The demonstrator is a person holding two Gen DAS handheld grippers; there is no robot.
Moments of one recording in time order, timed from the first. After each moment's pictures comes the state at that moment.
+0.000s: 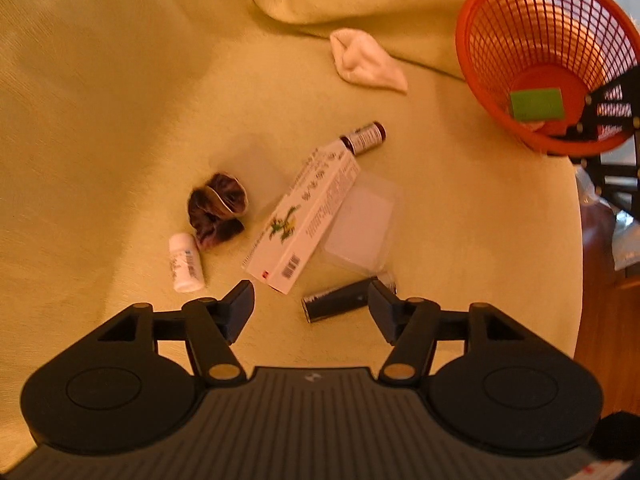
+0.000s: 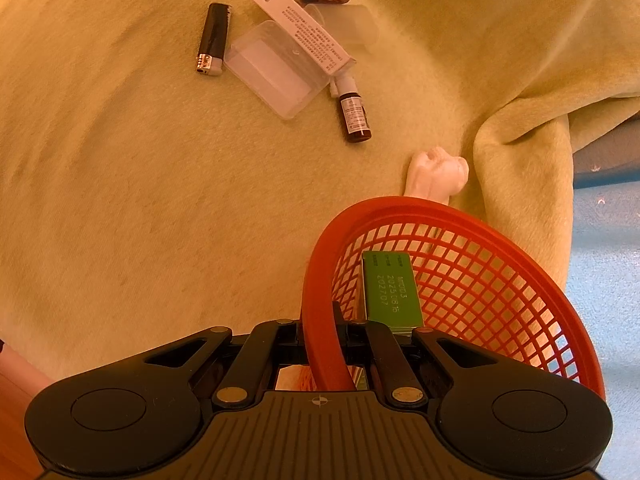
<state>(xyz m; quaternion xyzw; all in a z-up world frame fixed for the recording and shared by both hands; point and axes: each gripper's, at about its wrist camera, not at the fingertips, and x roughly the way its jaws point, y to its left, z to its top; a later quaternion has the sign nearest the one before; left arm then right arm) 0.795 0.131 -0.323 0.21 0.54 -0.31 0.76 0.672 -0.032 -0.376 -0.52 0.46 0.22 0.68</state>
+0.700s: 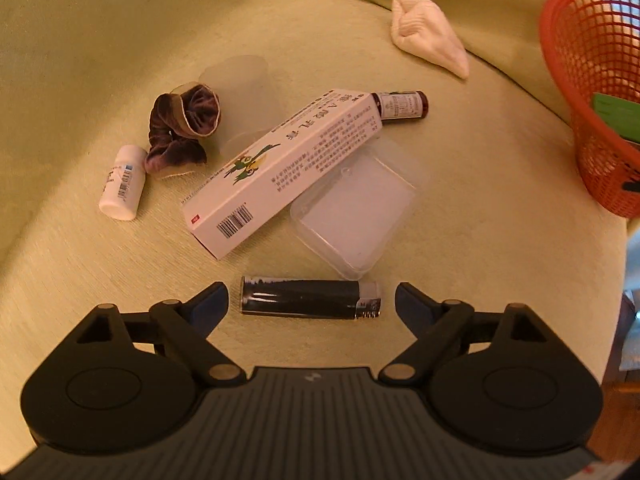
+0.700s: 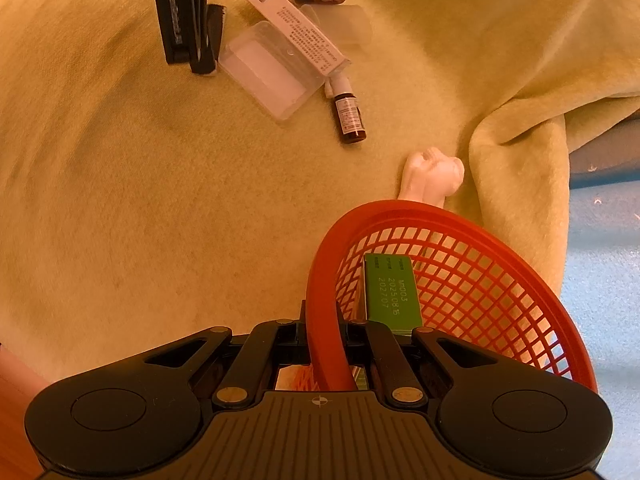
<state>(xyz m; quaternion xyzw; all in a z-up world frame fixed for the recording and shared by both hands) 0.773 0.101 -0.401 0.11 0.56 -0.18 0.80 0.675 -0.032 -0.375 -0.52 0.46 0.22 0.69</state>
